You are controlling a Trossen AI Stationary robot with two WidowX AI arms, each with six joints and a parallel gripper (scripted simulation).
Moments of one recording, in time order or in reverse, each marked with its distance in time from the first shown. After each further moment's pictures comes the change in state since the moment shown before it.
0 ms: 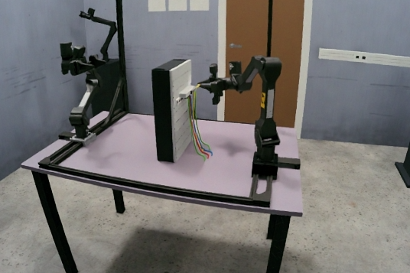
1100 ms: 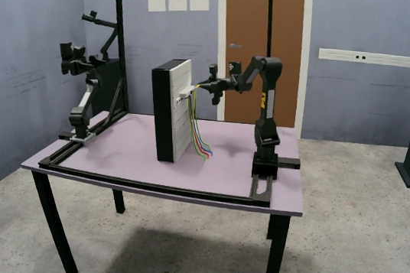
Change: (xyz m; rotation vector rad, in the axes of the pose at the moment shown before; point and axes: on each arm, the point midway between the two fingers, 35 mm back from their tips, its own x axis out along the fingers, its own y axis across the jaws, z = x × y) left arm -0.001 0.000 0.005 -0.003 -0.001 -0.001; right arm 0.000 0.000 0.000 0.000 0.000 0.000
